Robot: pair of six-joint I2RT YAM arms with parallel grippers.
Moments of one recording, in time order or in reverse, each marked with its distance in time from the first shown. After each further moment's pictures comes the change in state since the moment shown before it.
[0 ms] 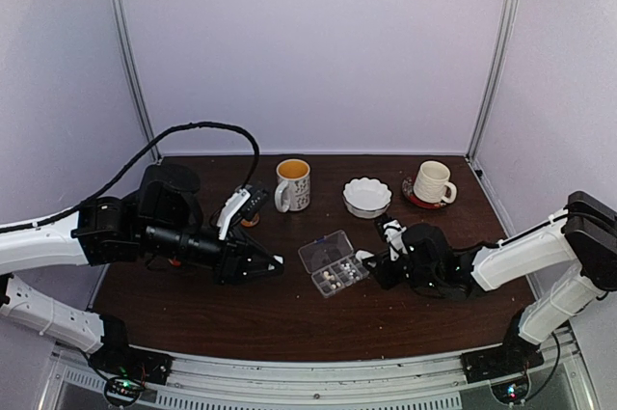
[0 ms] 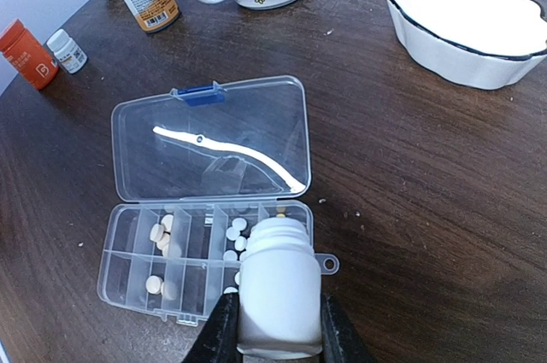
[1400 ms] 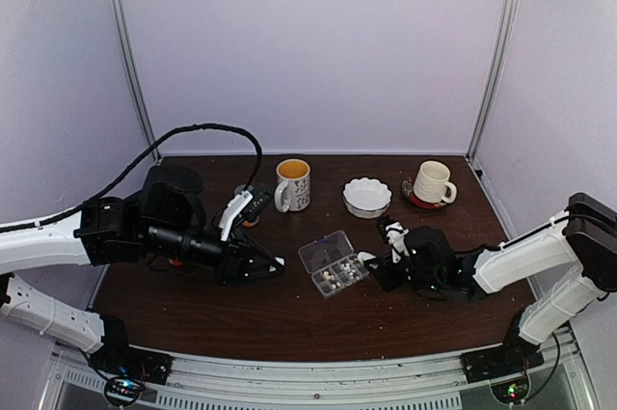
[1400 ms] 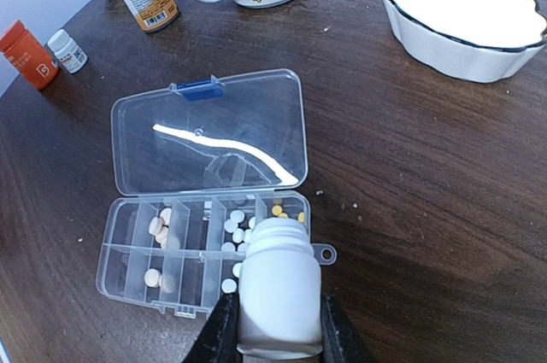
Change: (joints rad) left arm 0.000 0.011 0.000 0.000 0.006 0.000; right arm 0.006 -0.006 -0.021 0.016 0.011 0.008
